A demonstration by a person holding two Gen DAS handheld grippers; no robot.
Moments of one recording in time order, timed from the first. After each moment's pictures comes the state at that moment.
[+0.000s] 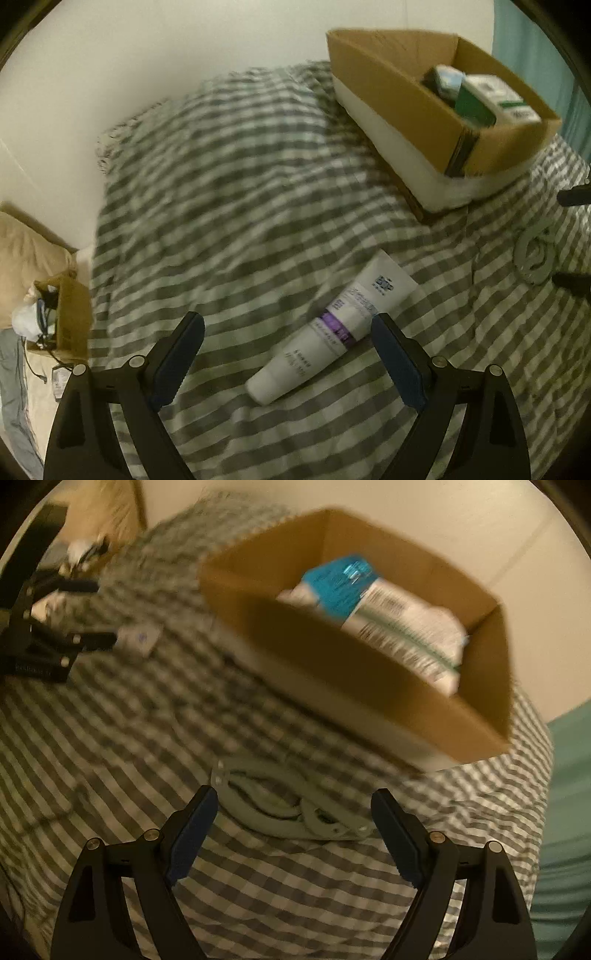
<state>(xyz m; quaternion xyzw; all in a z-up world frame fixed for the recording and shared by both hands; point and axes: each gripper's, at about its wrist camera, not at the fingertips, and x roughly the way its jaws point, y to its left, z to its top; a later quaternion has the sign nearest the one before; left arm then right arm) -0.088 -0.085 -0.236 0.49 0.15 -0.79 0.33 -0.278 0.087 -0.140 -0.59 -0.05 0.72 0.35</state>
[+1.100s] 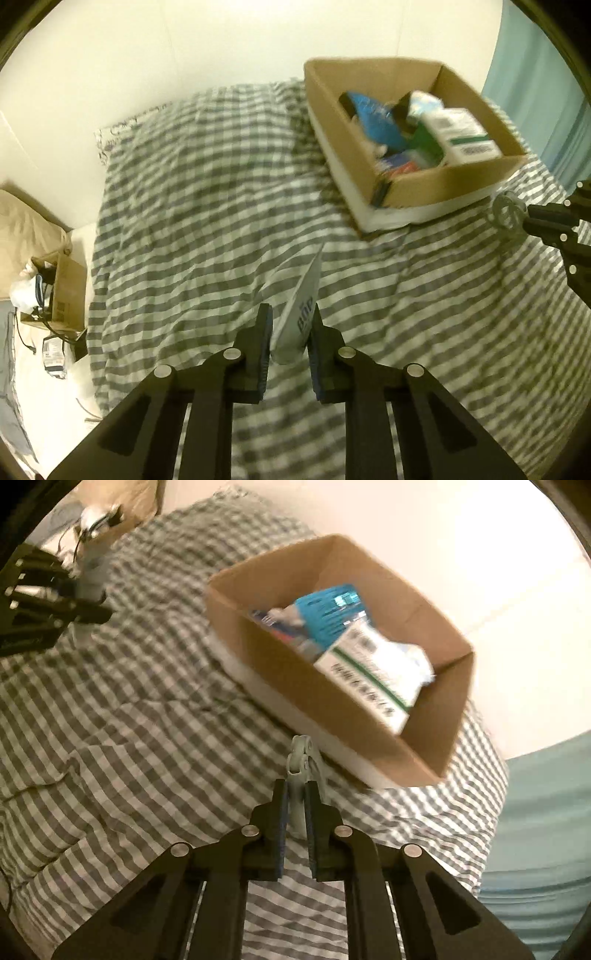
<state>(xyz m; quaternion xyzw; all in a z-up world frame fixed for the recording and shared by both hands) -0.100 -0.049 -0.168 0.47 0.22 -0.78 0.35 -0.259 0.038 -0.077 -0.58 -0.15 0.71 0.38</state>
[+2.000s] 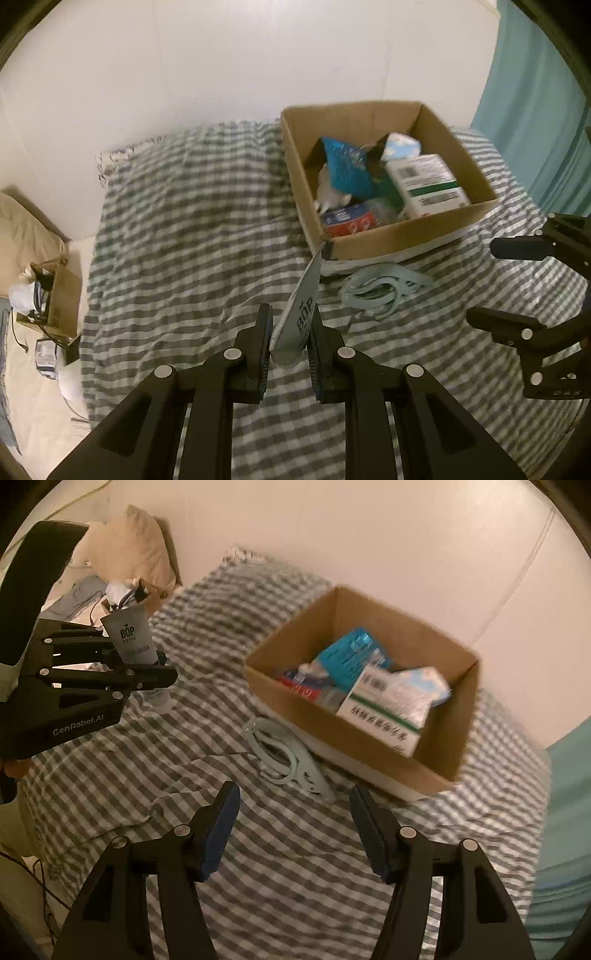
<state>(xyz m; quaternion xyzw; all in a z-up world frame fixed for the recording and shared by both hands) -0.122 -0.057 -0.148 0.42 0.25 -0.79 0.38 -0.279 0.050 -0.070 -0.52 -0.01 0.79 0.33</state>
